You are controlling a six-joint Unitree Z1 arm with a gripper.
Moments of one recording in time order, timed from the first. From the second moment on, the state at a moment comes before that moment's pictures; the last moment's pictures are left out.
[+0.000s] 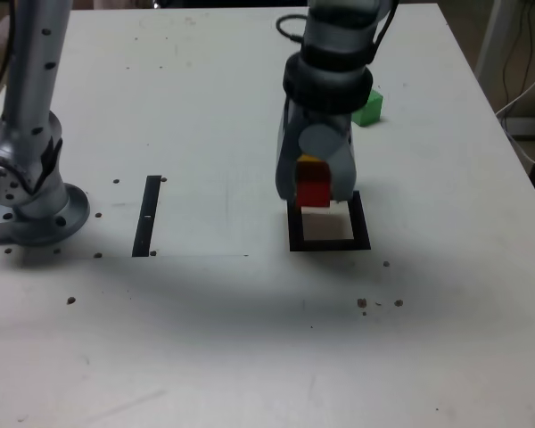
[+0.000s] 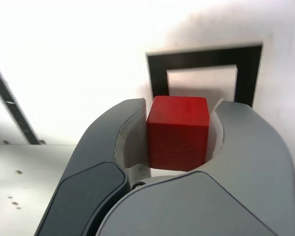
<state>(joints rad) -0.07 2.01 -1.54 1.24 0.02 0.01</state>
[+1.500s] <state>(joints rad) -0.06 1.99 -1.45 1.14 0.07 -0.03</state>
